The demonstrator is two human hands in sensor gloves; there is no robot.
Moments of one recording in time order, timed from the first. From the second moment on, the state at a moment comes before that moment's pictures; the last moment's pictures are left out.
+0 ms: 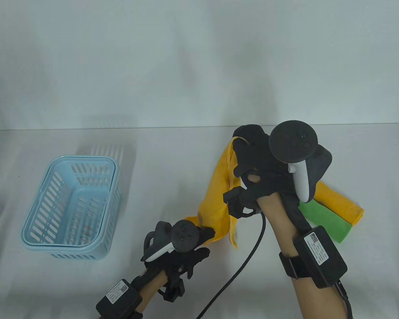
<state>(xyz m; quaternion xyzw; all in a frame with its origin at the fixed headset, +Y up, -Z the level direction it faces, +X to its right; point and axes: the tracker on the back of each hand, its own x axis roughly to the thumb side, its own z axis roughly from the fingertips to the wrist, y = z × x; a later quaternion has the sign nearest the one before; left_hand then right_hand) -0.093 -0.689 -0.304 -0.13 -0.20 0.16 0.96 0.111 -0.434 -0.331 -0.07 -0.12 0.90 0.42</state>
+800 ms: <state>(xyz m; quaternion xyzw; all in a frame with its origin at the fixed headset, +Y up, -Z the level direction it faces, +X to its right) -0.096 -0.705 -0.319 -0.09 -0.10 0.19 0.97 0.061 -0.422 -0.327 -0.07 -0.12 0.89 0.44</state>
